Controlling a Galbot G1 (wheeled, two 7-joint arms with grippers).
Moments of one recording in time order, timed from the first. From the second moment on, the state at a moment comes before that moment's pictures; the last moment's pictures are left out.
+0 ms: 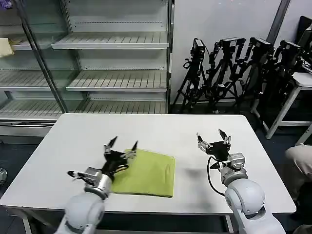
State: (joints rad) left arm 1.19 -1.26 -0.39 -2.04 -0.24 0.33 -0.01; right arm -1.08 1.19 0.39 2.03 0.28 -0.47 0.12
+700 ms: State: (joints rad) left arm 1.23 -1.23 -0.61 -1.93 -0.15 0.20 0.14; right arm -1.11 1.19 0.39 1.97 0.20 -0.37 0.11
